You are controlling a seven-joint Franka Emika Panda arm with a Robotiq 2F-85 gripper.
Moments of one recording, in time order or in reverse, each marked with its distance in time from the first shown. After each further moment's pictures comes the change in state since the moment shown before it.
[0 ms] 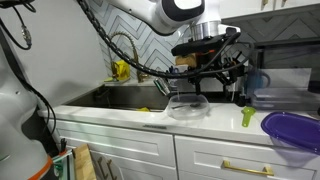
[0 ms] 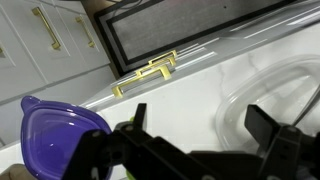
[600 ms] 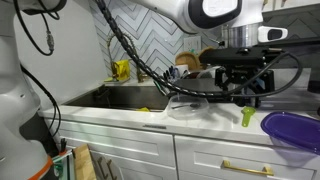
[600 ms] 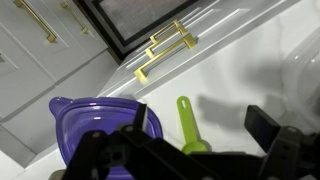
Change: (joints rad) arm -0.109 0.183 -0.038 0.182 0.230 0.069 -0.078
